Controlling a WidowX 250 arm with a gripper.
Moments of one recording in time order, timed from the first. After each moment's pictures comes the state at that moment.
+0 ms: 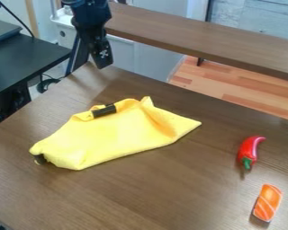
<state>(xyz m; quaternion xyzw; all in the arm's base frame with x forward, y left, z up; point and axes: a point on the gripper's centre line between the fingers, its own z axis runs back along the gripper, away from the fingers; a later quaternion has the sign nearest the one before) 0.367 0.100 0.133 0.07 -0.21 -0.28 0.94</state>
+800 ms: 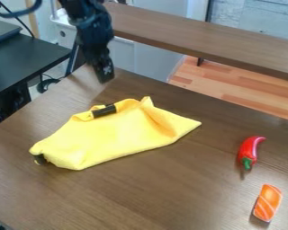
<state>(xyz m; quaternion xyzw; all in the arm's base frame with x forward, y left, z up) 0.379 0.109 0.094 0.06 -0.18 -0.26 0.95</state>
